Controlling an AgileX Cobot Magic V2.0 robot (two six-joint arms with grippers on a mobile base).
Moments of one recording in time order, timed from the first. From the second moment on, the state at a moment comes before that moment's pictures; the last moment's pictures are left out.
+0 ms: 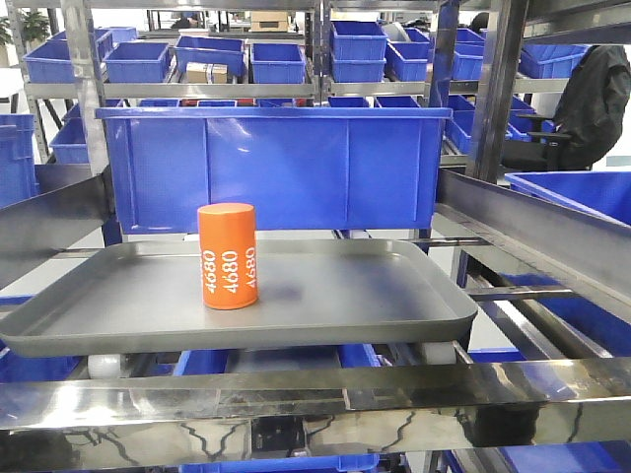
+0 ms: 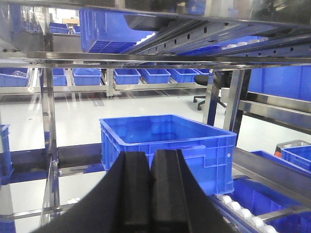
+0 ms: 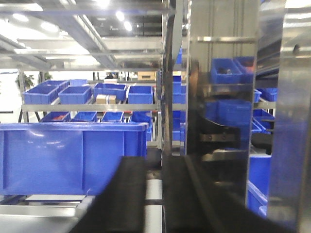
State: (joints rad) left arm -0.23 -0.02 0.02 -0.05 0.08 -0.06; right arm 0.08 0.66 -1.05 -0.06 0.32 0.07
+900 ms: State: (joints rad) left arm -0.23 -0.02 0.02 -0.05 0.08 -0.06; right arm 0.55 0.96 -1.11 0.31 0.32 -0.42
